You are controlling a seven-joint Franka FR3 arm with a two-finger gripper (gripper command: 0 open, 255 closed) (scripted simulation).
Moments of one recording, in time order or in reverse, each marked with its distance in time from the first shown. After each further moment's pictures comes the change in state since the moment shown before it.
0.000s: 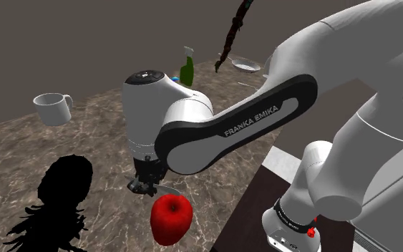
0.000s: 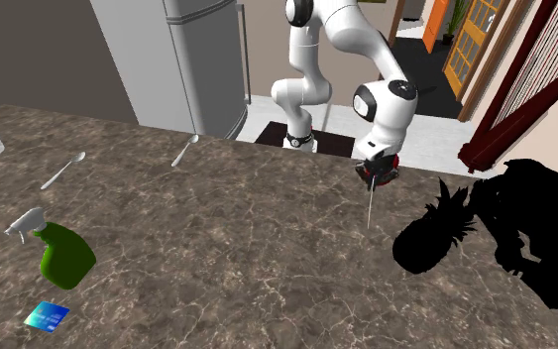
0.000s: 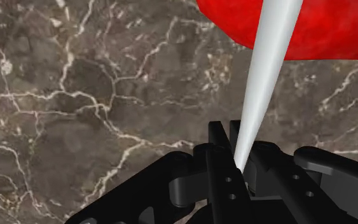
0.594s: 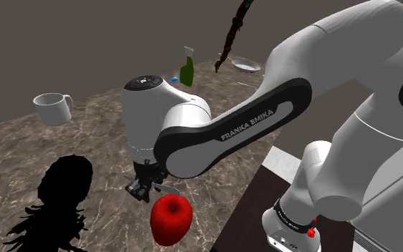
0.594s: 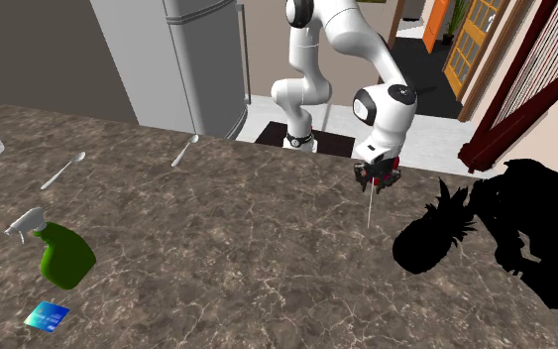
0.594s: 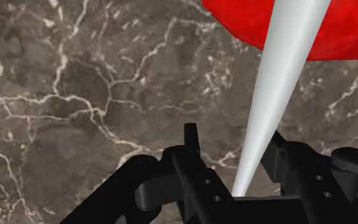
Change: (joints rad) arm 0.001 0.021 0.002 -0.005 -0.007 0.018 0.005
